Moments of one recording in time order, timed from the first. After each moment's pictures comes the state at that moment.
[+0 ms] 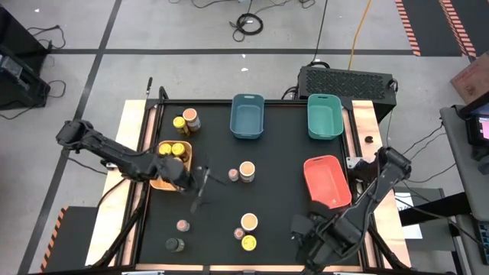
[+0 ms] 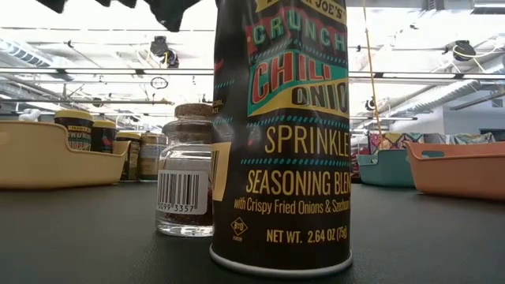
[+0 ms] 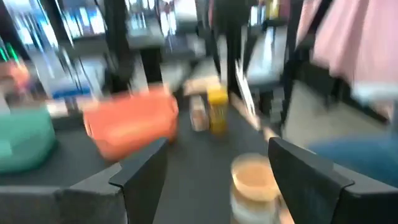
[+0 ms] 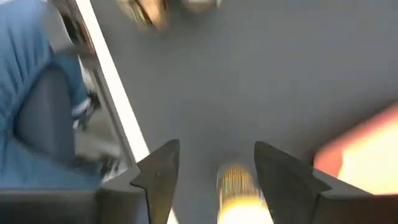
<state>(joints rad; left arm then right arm) -0.33 1.18 0.63 0.36 0.00 0.06 0.80 1.81 1.74 -1.30 0.23 1.17</state>
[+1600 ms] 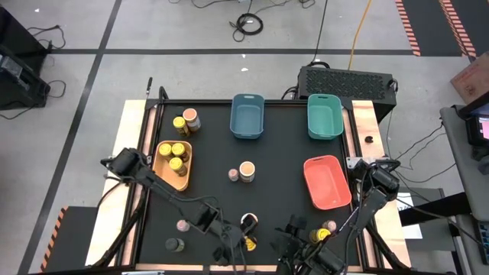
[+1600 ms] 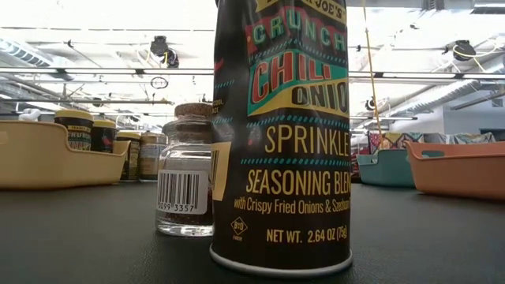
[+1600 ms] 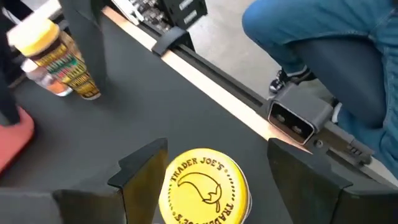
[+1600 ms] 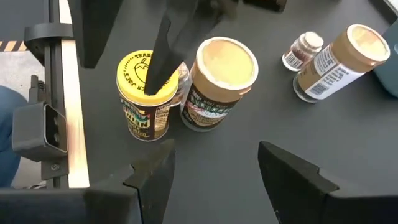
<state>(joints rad) -0.55 1.95 1.41 -0.15 0.02 0.35 0.86 2.03 1.74 -1.05 0.77 1.04</state>
